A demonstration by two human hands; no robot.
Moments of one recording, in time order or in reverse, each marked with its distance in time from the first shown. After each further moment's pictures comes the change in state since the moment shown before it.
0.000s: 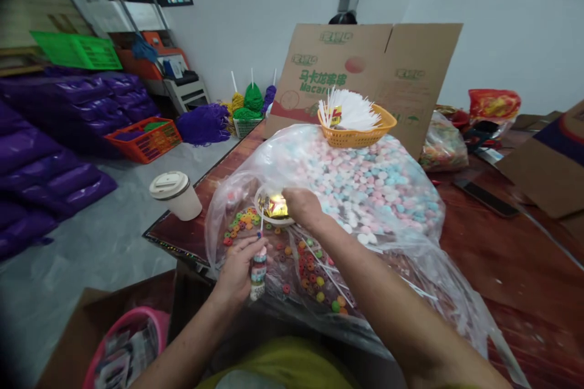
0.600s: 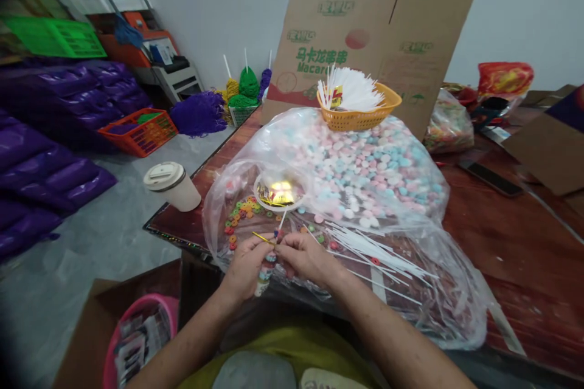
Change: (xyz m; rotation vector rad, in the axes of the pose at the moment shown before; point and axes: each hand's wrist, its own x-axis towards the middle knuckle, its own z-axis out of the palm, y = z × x) left_hand -0.016 -0.009 0.002 0.264 -0.219 0.023; right_hand -0.115 -0.017 0.017 0.767 -0.485 0.263
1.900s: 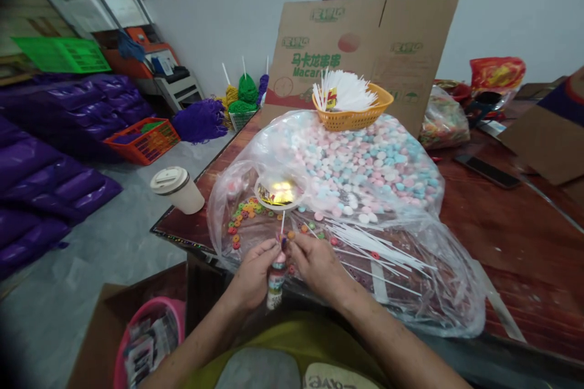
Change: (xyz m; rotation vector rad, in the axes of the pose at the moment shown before) left_hand -0.013 -0.011 0.007 -0.230 -0.149 -0.109; right_hand -0.021 0.022 -0.005 -0.545 0.341 -0.289
